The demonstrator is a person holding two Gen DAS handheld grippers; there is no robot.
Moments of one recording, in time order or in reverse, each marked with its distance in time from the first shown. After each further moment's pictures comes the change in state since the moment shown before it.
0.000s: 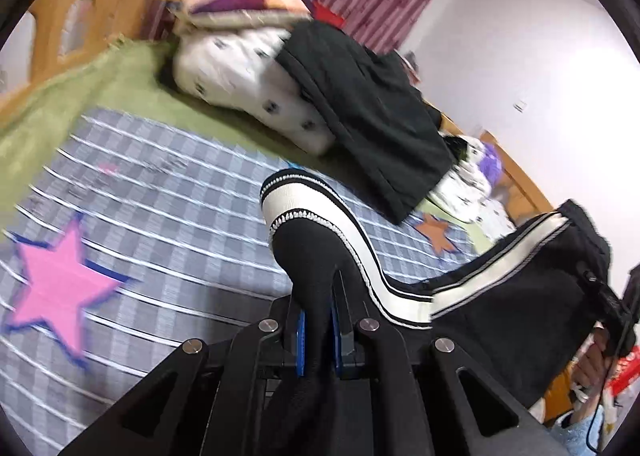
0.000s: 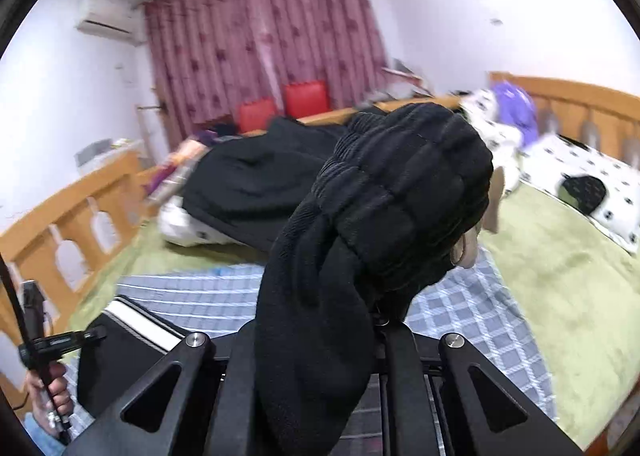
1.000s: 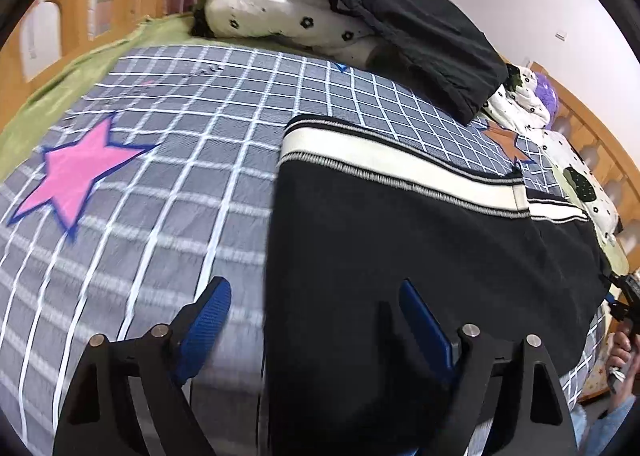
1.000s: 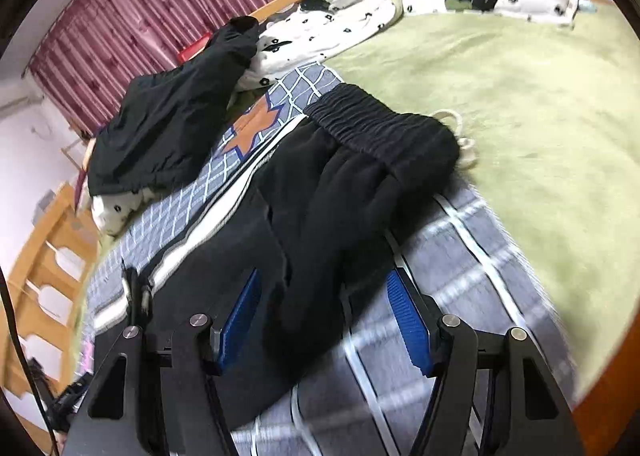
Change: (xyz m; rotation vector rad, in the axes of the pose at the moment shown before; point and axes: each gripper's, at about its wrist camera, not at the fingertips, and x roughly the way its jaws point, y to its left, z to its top) left arm 0.069 -0.010 -0.124 0.097 0.134 0.236; right arm 0.038 -0.232 -0.181 0.455 0.273 -0.099
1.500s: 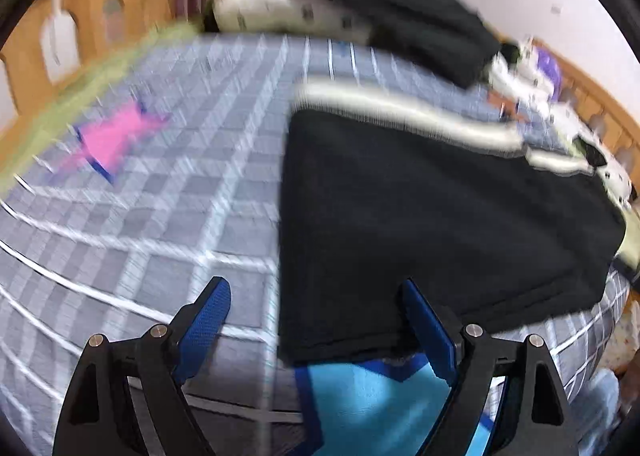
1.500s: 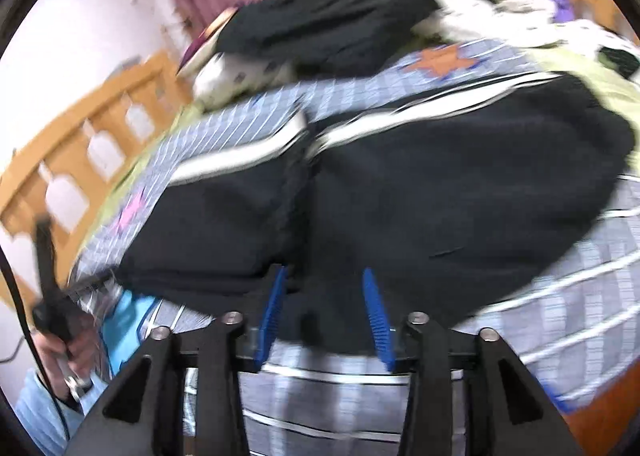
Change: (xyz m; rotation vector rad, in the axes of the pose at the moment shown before) left arm -0.026 -0.008 -0.071 0.055 0.022 0.087; right arm -0.020 0.164 -0.135 -0.408 0.108 0.145
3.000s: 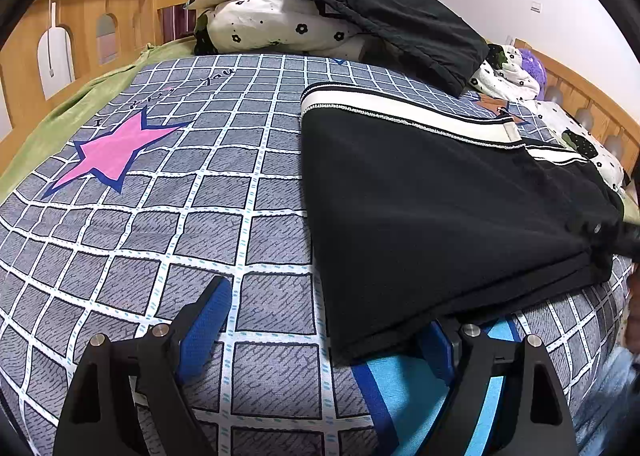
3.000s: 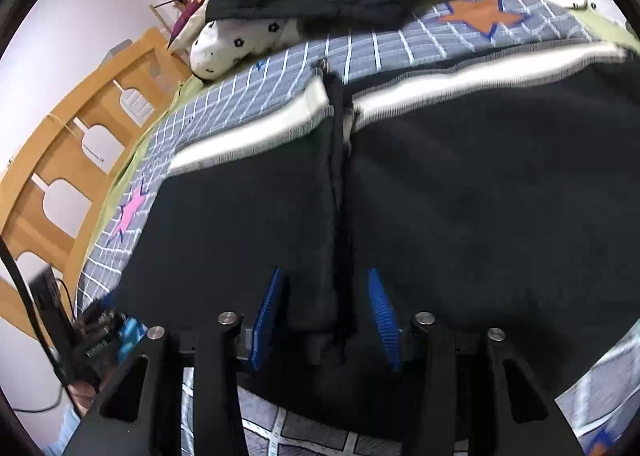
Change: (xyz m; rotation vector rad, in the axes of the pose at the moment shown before) left arm -0.008 0.025 -0.007 0.077 -0.114 -0.019; right arm 0.081 0.038 0.014 0.032 0.175 0.070
